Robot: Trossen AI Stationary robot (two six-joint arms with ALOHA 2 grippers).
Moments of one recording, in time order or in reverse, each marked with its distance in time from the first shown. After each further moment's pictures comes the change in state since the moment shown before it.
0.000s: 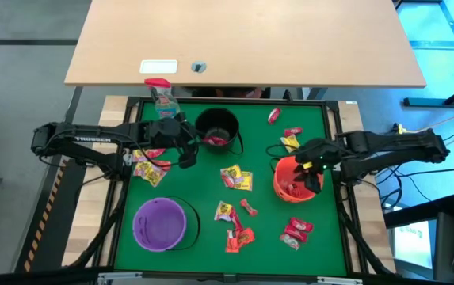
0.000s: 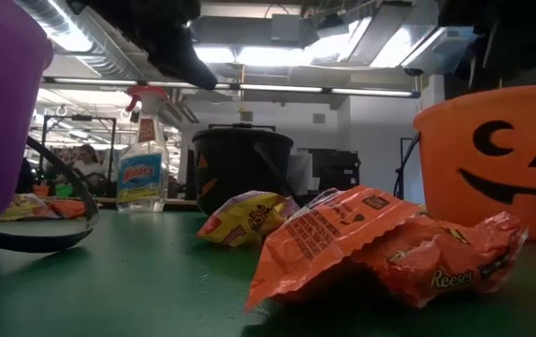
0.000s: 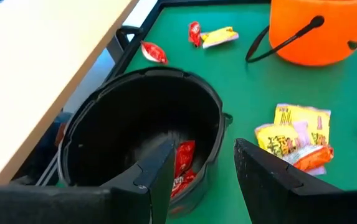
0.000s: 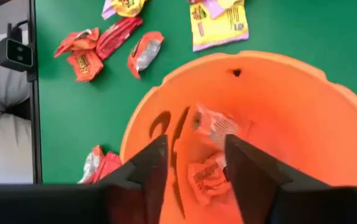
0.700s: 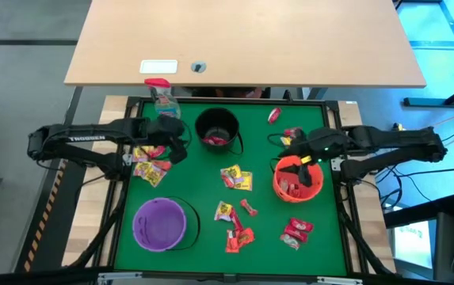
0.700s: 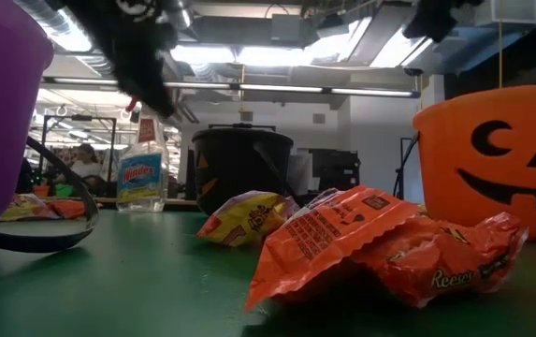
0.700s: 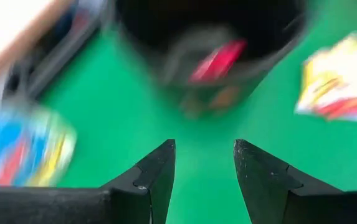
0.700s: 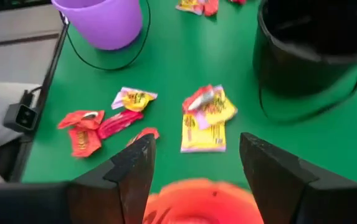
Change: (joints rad) left arm 0.095 -0.065 0.001 -0.412 -0.023 -0.308; right arm 0.000 0.068 0.156 0.201 0.140 -0.224
